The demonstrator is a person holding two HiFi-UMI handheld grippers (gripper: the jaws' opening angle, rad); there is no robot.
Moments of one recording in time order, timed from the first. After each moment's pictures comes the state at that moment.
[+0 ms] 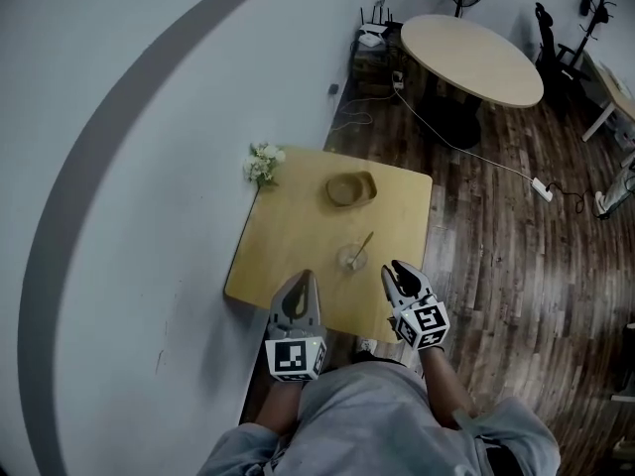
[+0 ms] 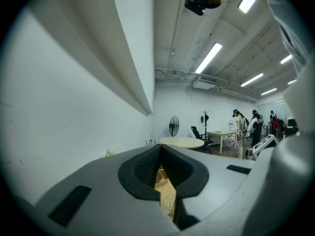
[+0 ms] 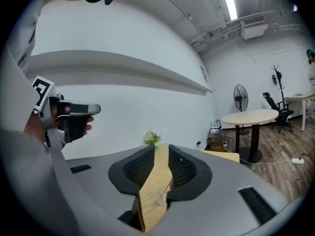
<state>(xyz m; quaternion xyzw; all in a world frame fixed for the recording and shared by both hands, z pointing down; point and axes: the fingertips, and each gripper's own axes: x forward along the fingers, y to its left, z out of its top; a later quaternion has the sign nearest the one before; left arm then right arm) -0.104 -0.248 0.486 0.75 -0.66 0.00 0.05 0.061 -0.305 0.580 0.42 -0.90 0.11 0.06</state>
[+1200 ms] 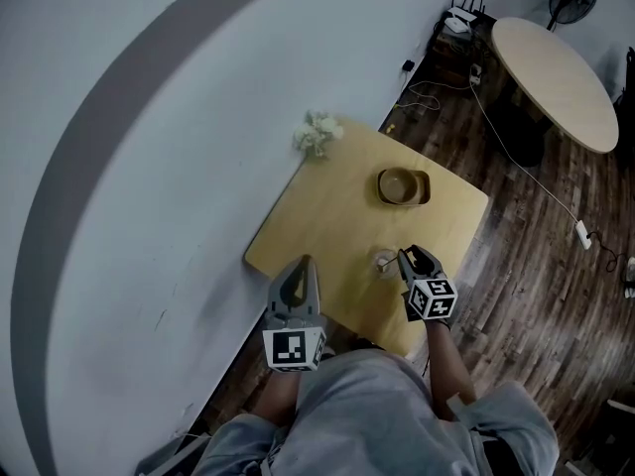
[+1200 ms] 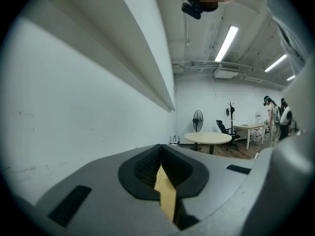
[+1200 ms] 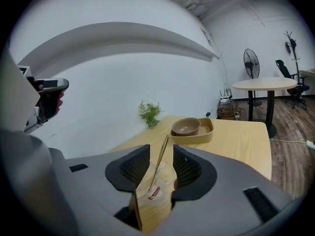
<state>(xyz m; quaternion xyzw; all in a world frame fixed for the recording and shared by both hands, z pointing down) -0.171 -0.268 0.494 0.65 -0.76 0.03 0.06 0.016 -0.398 0.708 0.34 -0.90 0.23 0.16</state>
